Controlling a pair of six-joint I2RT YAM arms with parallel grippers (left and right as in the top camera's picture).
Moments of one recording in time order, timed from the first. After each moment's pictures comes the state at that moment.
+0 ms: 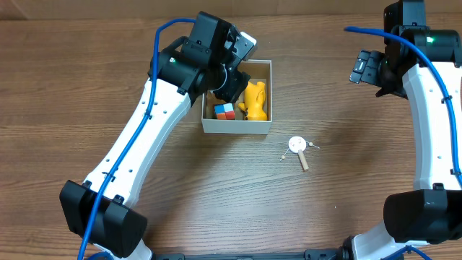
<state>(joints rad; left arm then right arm) -0.46 1.80 1.80 -0.96 0.19 0.15 -0.04 1.77 1.88 -1.37 0.25 0.35</state>
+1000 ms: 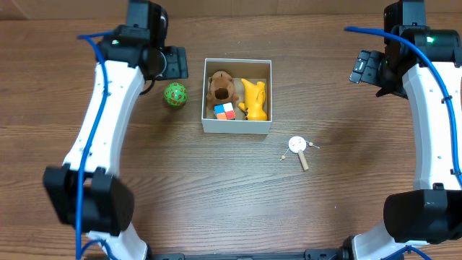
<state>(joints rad) -0.16 1.89 1.80 -1.01 0.00 -0.26 -0.04 1.77 1.88 -1.37 0.25 0.35</state>
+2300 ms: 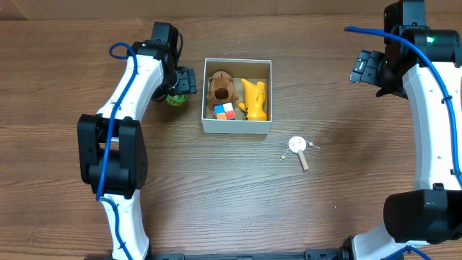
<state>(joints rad) -0.15 2.17 1.78 -0.93 0.00 -0.29 -0.04 1.77 1.88 -1.37 0.25 0.35</state>
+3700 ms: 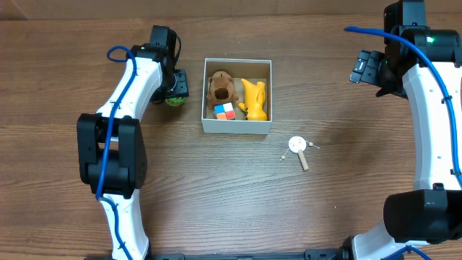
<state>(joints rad) -0.14 2.17 1.74 -0.90 -0.02 -0.29 -0.04 1.77 1.88 -1.37 0.25 0.35</state>
